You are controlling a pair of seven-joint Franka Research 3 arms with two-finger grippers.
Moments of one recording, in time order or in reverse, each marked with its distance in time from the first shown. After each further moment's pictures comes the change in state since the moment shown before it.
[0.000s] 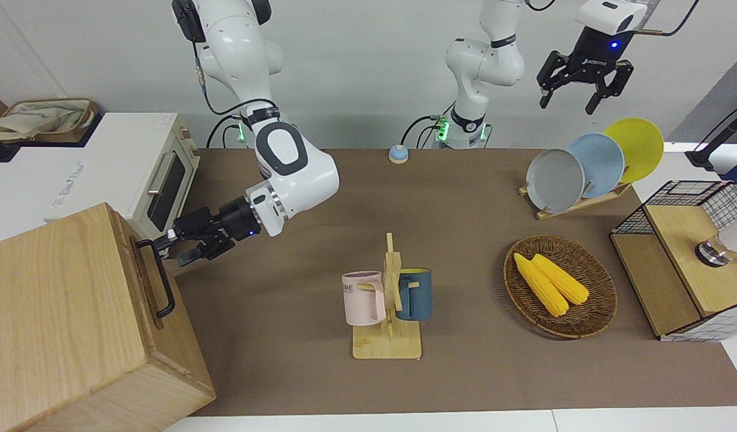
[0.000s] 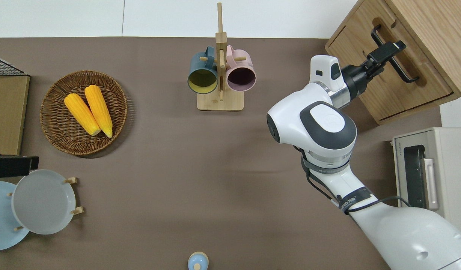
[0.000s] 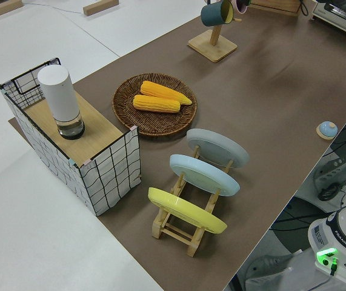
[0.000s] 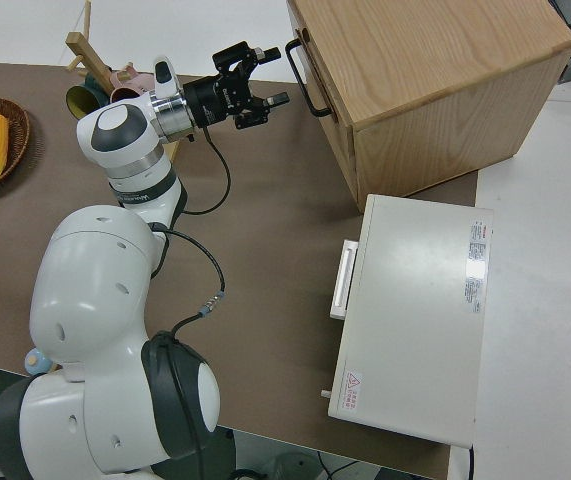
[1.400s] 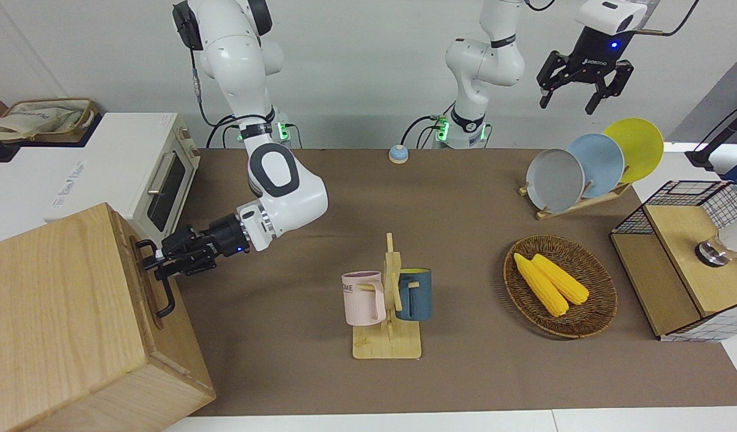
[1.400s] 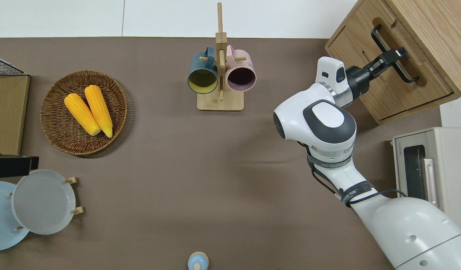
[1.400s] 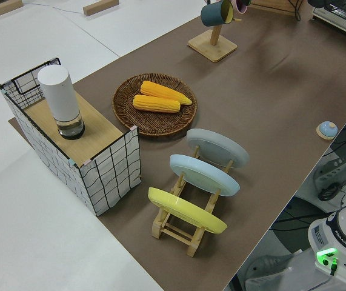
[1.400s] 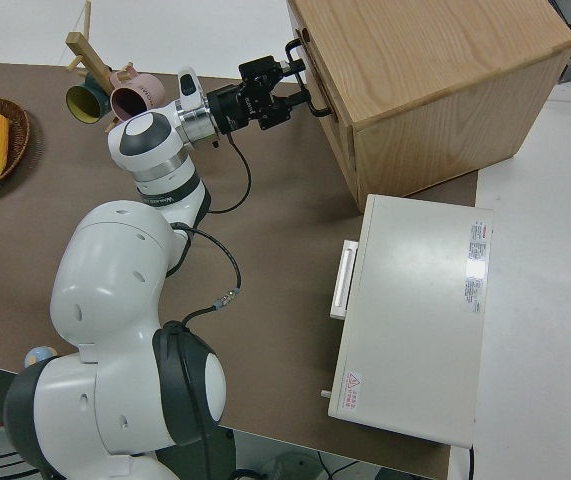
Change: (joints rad) left arm 0.000 0.000 0.000 0.000 0.000 0.000 0.000; right arm 0.025 0.047 -0.074 0.000 -0.039 0.002 0.162
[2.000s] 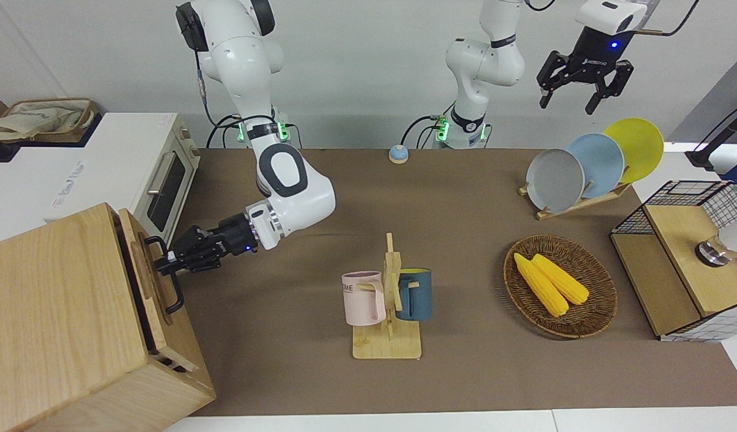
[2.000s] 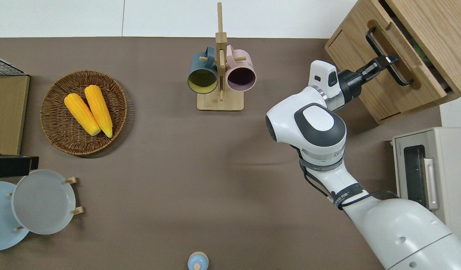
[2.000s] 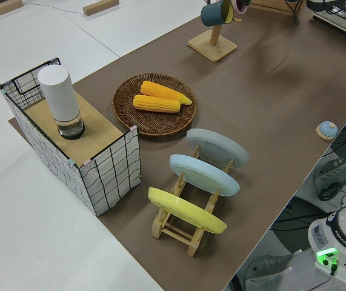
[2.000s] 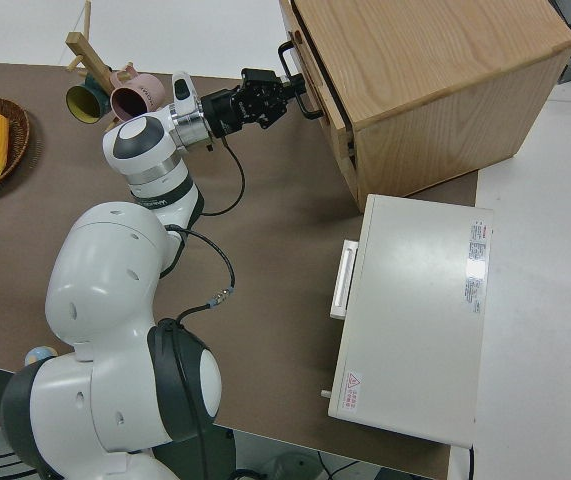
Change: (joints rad) left arm 0.000 0.000 0.000 0.000 0.000 0.000 0.000; right arm 0.040 0.008 0.003 -0.005 0.024 -0.053 0.024
